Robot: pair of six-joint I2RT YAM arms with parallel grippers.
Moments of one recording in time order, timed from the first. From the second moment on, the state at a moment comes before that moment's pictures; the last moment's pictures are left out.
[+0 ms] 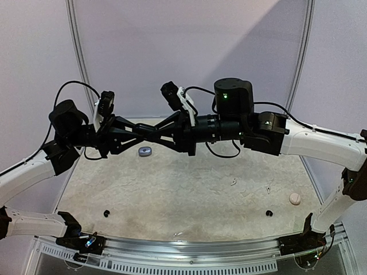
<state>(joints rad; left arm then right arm) -0.58 1.01 0.81 0.36 1.01 -0.19 1.12 1.60 1.51 -0.07 -0.37 0.06</state>
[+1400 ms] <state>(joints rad) -0.58 0.99 0.82 0.18 0.95 -0.07 1.11 1.62 1.58 -0.19 -0.19 0.13</state>
